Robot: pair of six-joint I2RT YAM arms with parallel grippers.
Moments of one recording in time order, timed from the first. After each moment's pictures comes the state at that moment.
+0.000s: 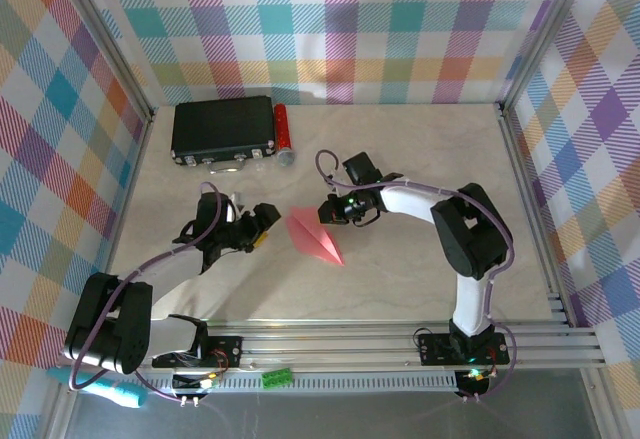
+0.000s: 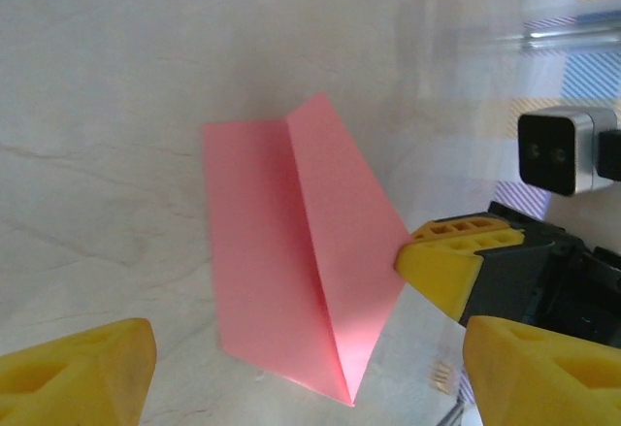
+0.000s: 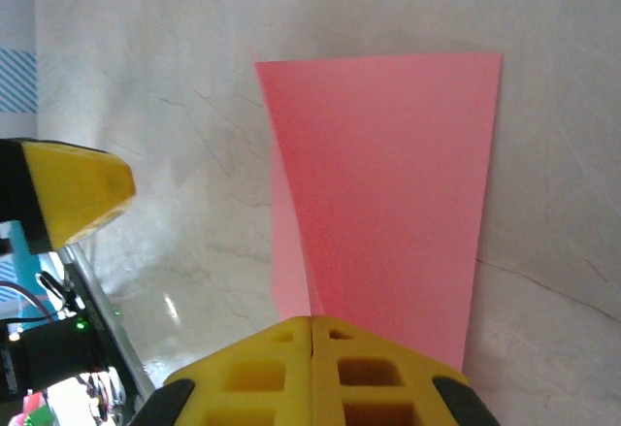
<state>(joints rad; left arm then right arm) -0.25 1.26 0.47 0.12 0.54 -0.98 0.59 1.89 1.20 -0.30 -0.66 0.42</state>
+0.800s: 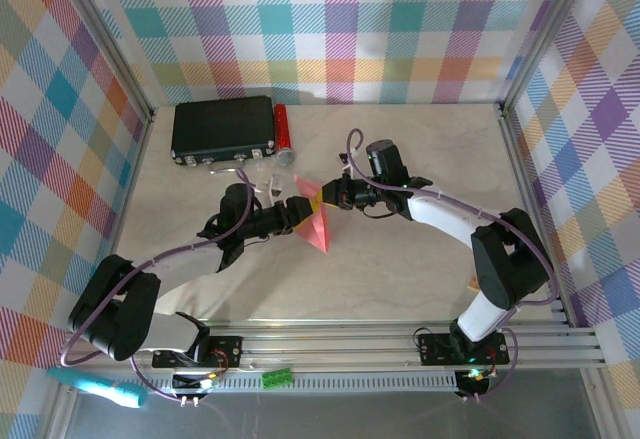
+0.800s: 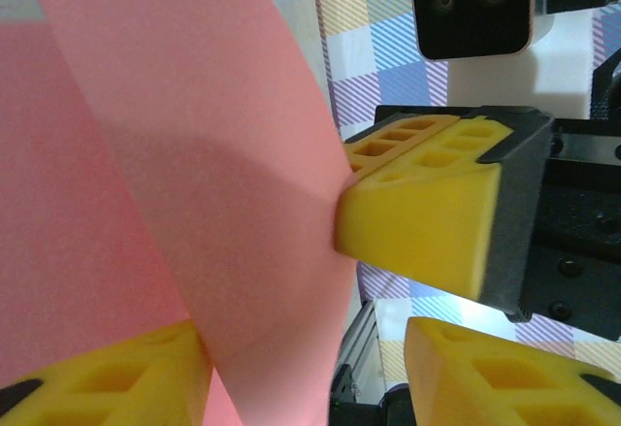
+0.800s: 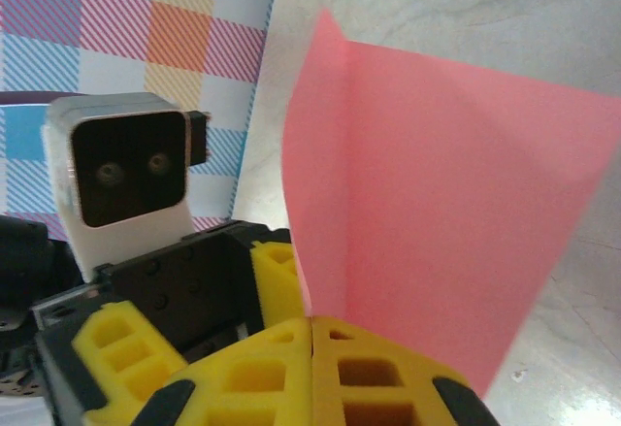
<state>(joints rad) -0.49 1.35 0.55 0.48 0.64 -1.06 0.54 1.64 1.05 -0.01 -0.81 0.75</state>
